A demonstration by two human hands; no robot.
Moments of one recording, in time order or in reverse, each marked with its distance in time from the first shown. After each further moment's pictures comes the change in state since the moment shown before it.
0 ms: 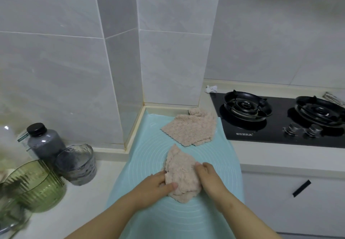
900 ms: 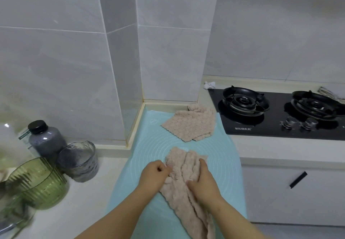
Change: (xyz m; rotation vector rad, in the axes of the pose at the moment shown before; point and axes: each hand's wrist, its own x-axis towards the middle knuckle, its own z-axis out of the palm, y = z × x) left_hand 0.019 -0.009 0.011 -0.190 0.499 -0.155; right_hand -0.020 0.008 0.028 -0.297 0.050 -0.048
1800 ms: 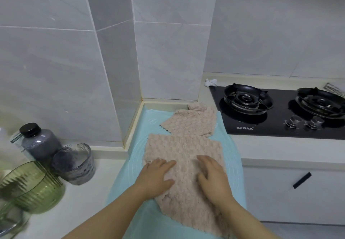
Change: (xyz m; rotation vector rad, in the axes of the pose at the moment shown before) left_hand 0.025 -0.010 -0.001 0.797 -0.298 0.280; right_hand 0.021 0.020 -0.025 -0.277 0.153 -0.250
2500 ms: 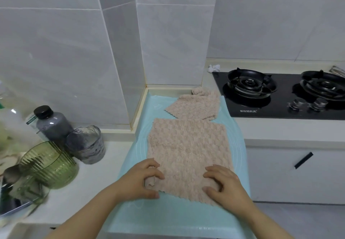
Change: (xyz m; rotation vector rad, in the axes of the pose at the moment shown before) left_hand -0.075 -0.050 0.002 -0.233 -0.097 0.222; right_hand -0.056 0.048 0.015 0.002 -0.039 -0.226
